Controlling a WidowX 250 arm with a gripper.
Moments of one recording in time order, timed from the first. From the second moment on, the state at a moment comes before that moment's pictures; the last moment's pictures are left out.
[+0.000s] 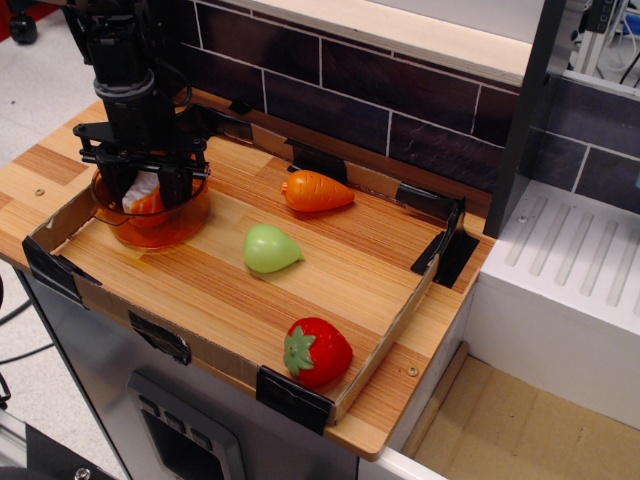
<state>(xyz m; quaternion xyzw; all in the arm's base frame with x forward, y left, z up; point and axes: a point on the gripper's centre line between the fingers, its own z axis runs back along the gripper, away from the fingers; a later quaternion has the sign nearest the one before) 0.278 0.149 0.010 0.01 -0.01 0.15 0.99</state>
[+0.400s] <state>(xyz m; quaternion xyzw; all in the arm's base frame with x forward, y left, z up) 0.279 0.149 0.045 0.02 -0.02 0.16 0.99</state>
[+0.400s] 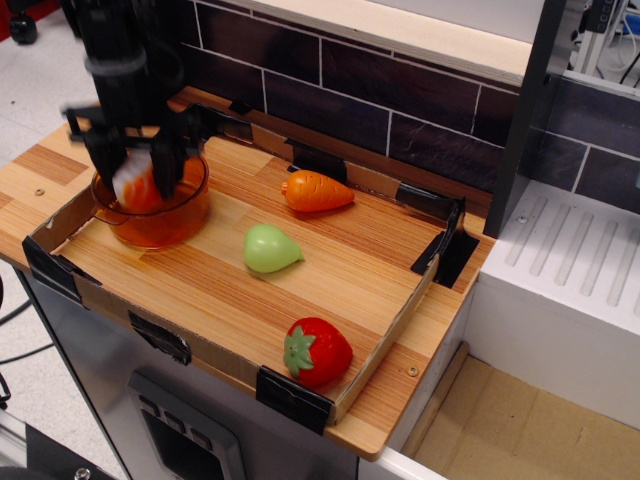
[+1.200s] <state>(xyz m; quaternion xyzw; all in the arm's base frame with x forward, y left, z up) 0.313 0.040 0.078 -0.02 0.00 0.04 1.00</state>
